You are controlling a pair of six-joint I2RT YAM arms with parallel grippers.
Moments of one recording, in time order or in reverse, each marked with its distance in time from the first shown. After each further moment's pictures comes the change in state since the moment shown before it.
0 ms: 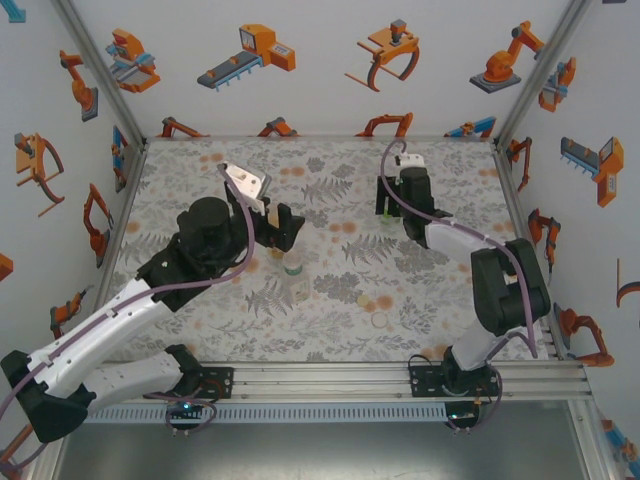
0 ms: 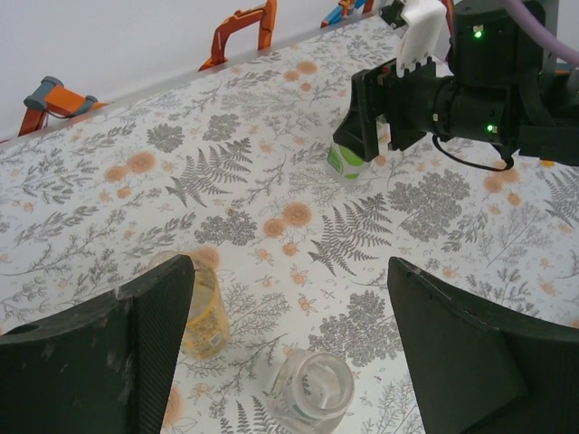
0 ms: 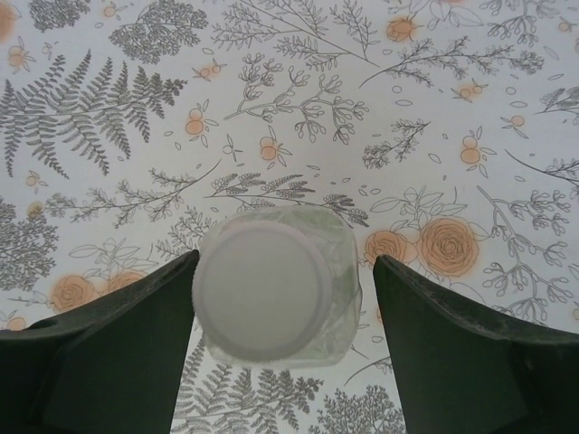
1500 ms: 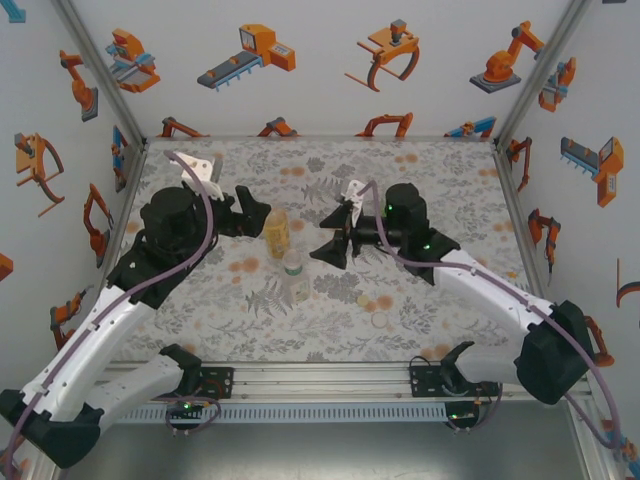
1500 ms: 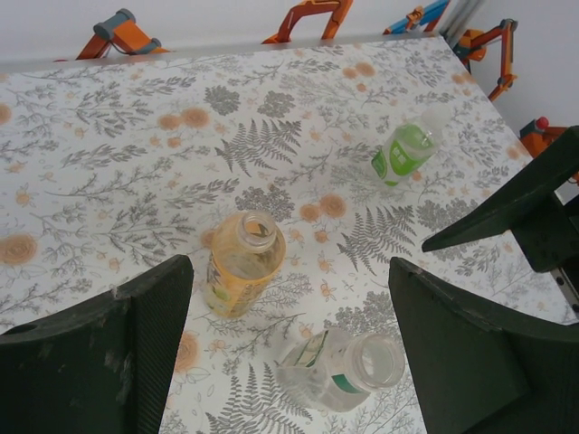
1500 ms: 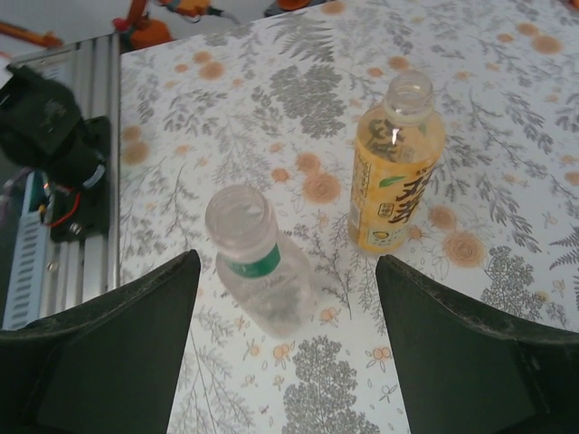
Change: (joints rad) left arm 0.263 -0.084 0.021 -0.160 0.105 -0.154; right arm 0.355 -0.387 -0.062 -0.055 -0.811 -0.205
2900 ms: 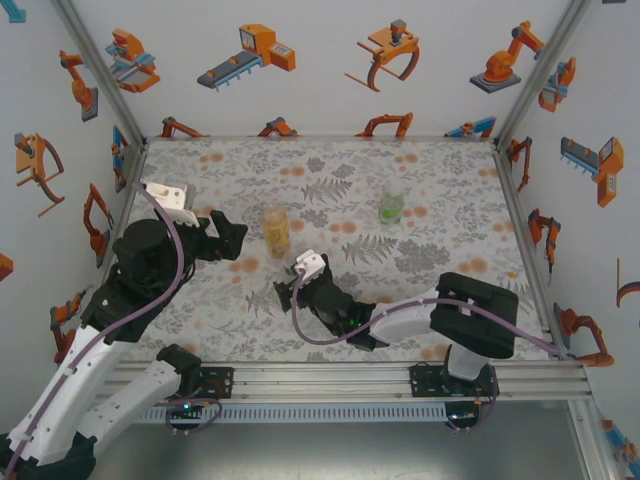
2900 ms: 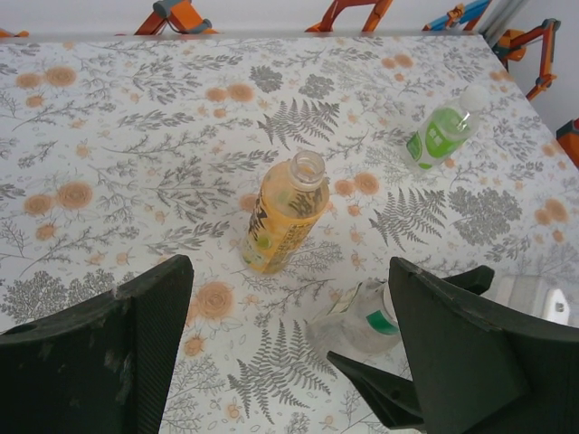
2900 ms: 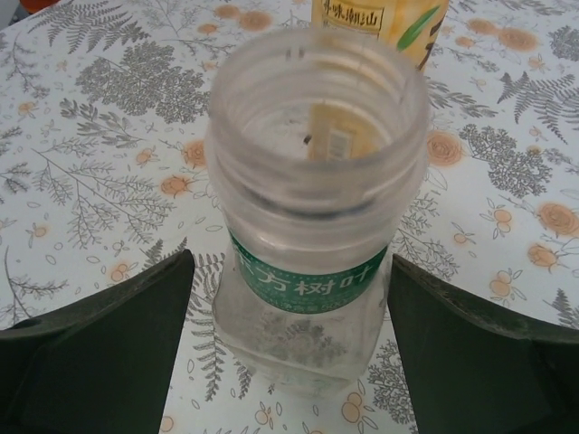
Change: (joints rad) left arm 0.027 -0.224 -0.092 -0.135 -0.069 -0.002; right arm 0.586 0.432 -0.289 0.786 1.228 0.179
